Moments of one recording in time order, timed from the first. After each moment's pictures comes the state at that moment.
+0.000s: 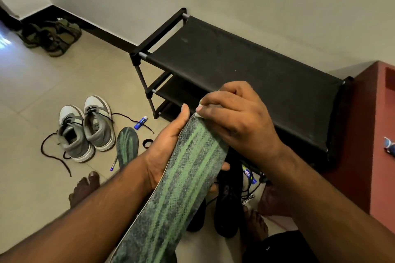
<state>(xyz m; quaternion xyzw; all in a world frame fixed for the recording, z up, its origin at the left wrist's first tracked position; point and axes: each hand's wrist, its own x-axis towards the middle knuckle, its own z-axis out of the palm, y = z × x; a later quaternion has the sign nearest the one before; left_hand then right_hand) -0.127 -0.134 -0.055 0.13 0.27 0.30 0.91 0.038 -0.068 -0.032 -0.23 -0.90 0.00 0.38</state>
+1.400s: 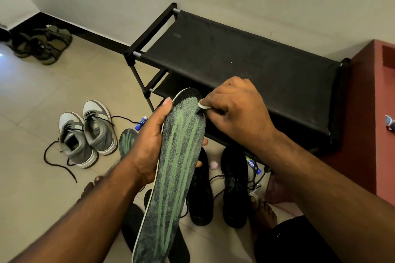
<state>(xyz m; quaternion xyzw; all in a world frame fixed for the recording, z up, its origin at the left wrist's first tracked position) -0.145 -0.141 -0.042 0.21 0.47 0.41 0.75 0.029 -0.069 -0.044 -0.37 -0.87 0.01 0.33</state>
